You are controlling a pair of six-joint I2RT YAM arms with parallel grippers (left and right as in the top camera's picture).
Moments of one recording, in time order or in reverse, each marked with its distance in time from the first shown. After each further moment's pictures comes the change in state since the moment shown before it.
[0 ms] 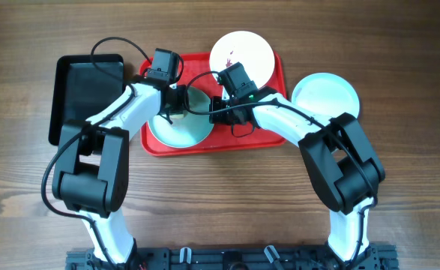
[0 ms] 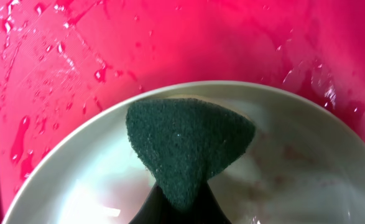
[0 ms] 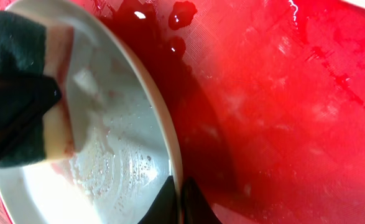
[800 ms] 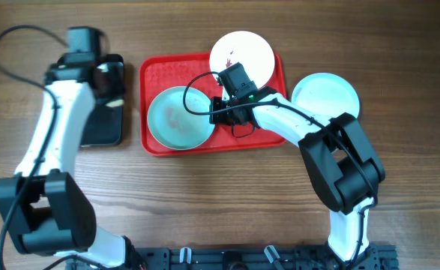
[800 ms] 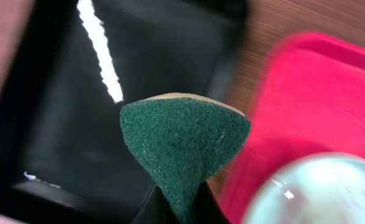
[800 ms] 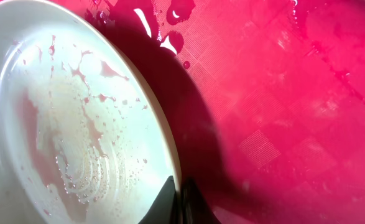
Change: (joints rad) left arm 0.356 -0.255 0.109 -0.292 -0.088 0.054; right arm 0.000 0.000 0.000 -0.007 0.000 -0.004
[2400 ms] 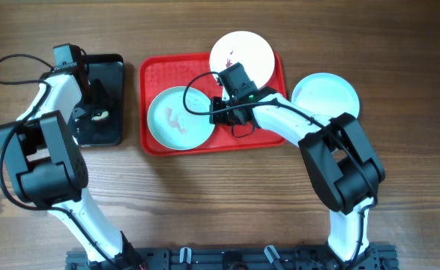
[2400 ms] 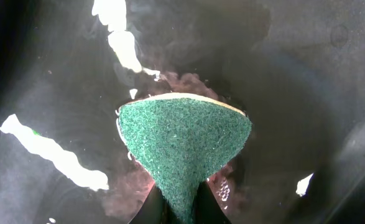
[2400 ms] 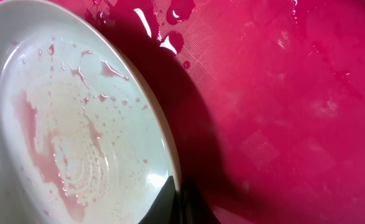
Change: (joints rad) left arm 0.135 0.346 0.005 0.187 0.015 0.000; right arm 0.000 0.000 0.000 0.000 0.000 0.000
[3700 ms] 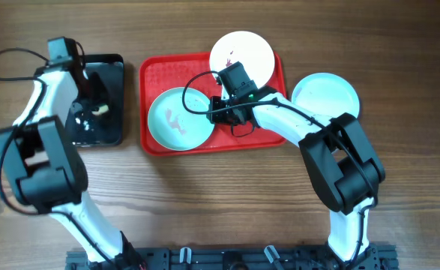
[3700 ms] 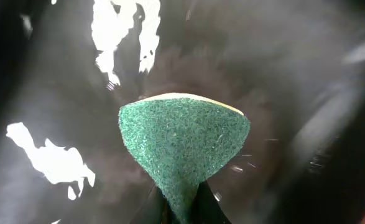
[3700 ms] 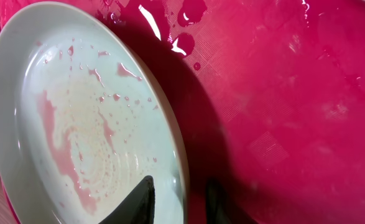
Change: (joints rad) left arm 0.000 -0.029 0.043 -0.051 0.047 0.000; right arm 0.000 0.000 0.007 -0.003 -0.012 -0.008
